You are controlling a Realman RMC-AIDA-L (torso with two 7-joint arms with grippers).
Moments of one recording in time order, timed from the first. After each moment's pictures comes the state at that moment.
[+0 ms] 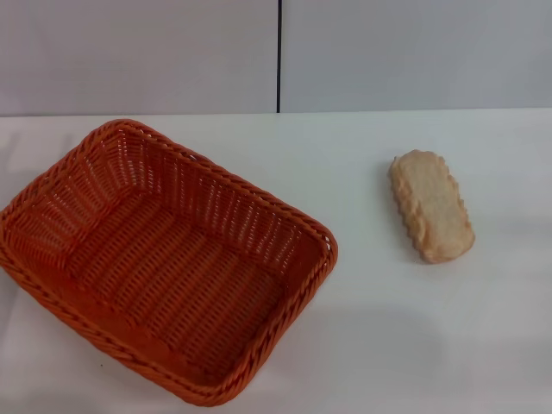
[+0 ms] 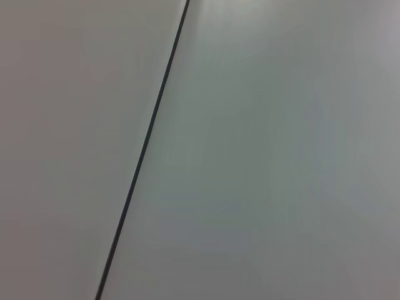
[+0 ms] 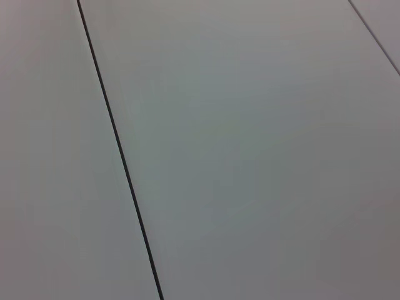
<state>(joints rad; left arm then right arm) -0.37 -2.06 -0.07 -0.06 1.40 1.78 -0.42 0.28 2.07 0.27 -0.02 -1.38 -1.66 0.55</state>
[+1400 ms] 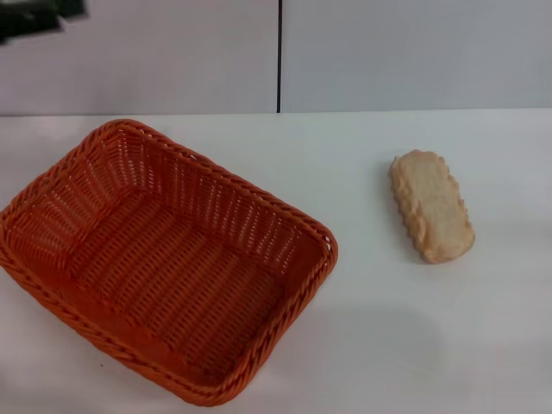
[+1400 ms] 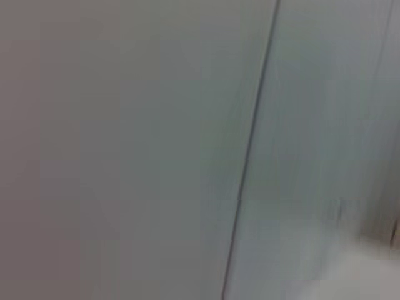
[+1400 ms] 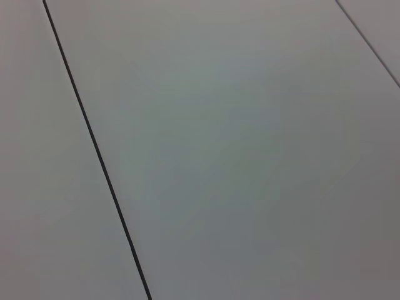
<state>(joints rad) -0.48 -1.94 0.65 1.19 1.90 1.63 -1.89 0.27 2.07 0.26 -0.05 -1.38 -1.62 0.65</state>
